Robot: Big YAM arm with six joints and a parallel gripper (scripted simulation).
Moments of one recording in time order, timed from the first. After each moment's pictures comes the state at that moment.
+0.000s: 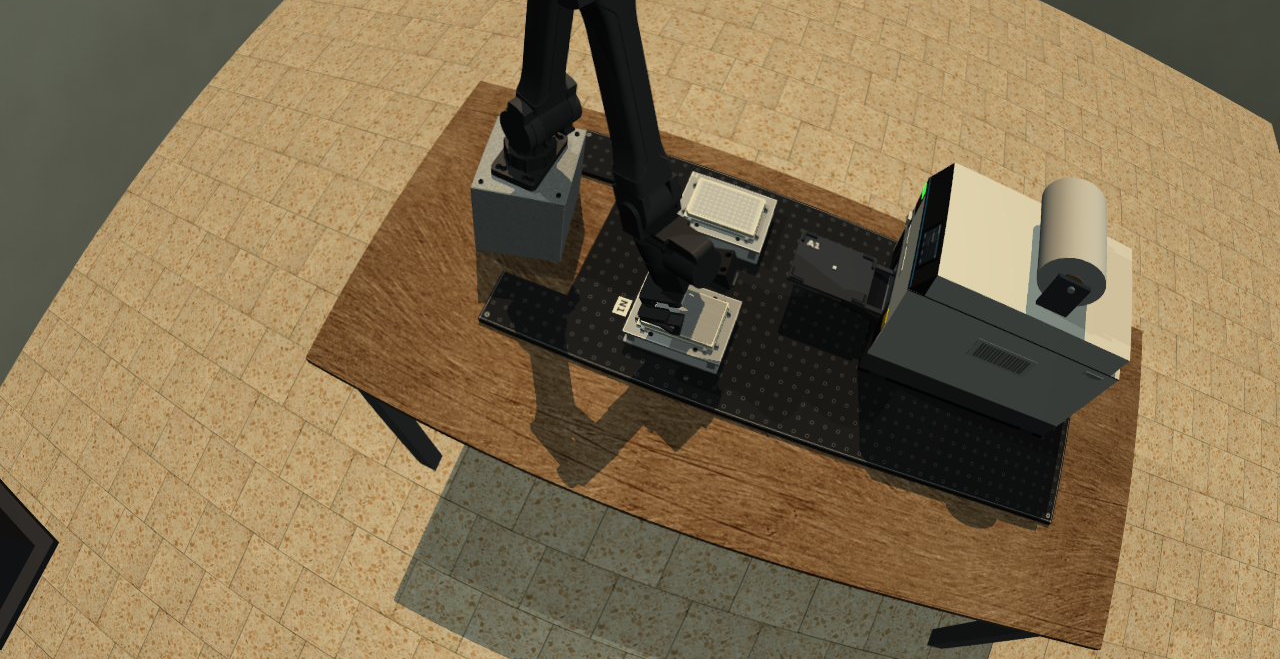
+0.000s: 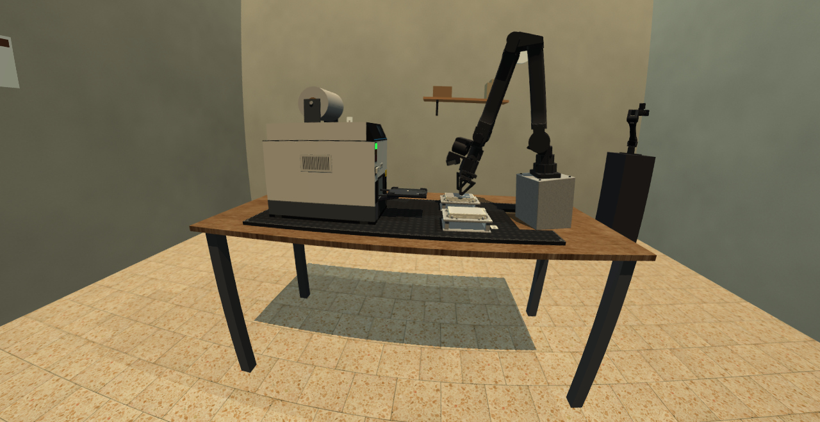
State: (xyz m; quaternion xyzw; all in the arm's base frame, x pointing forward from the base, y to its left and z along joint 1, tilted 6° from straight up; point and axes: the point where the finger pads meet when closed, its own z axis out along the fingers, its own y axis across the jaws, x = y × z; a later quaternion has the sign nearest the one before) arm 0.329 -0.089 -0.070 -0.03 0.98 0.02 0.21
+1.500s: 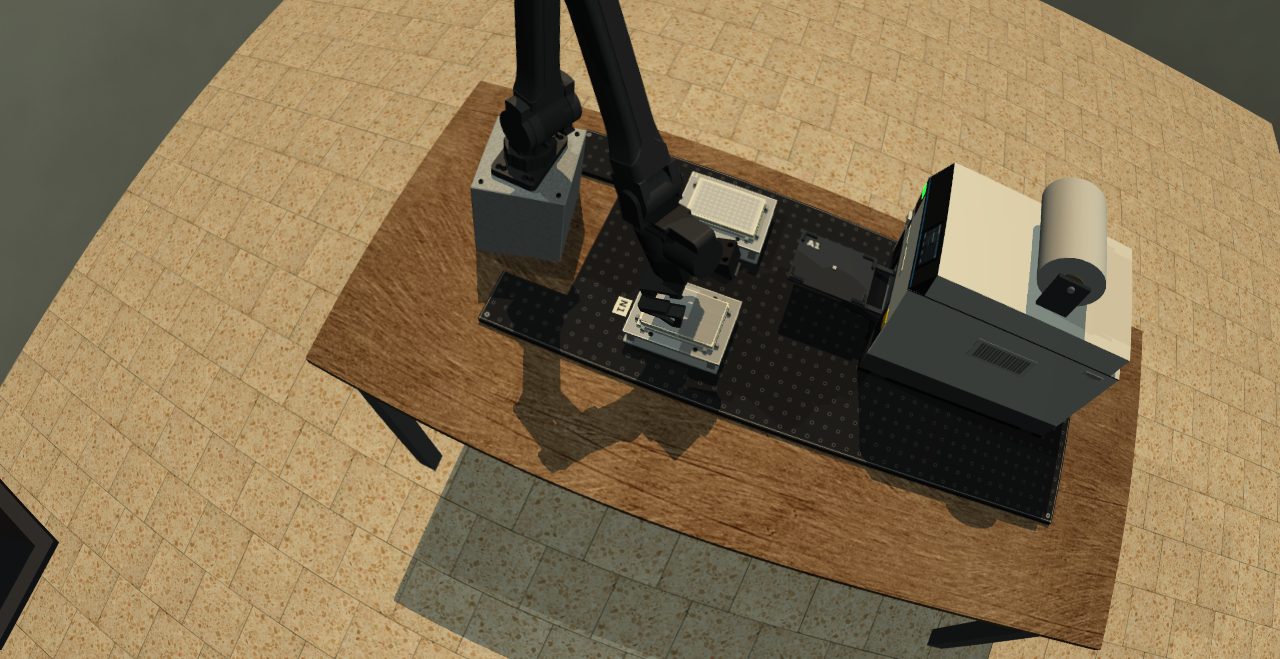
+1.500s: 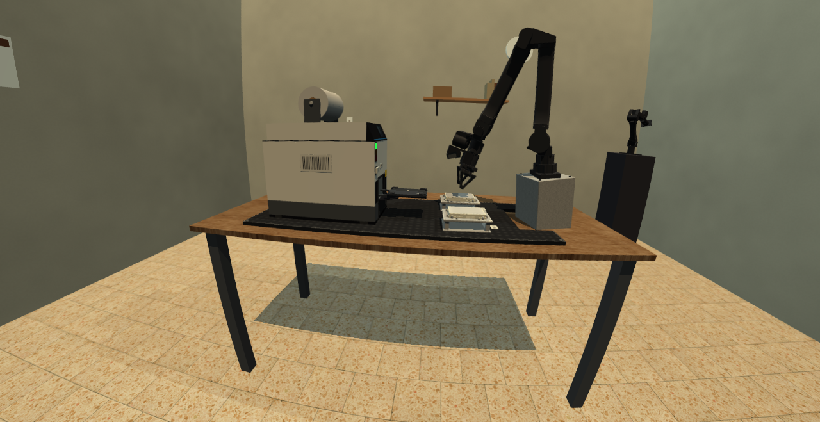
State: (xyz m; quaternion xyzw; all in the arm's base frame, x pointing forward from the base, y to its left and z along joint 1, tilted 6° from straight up) arm 0.326 -0.090 -0.042 -0.03 0.98 0.02 0.21
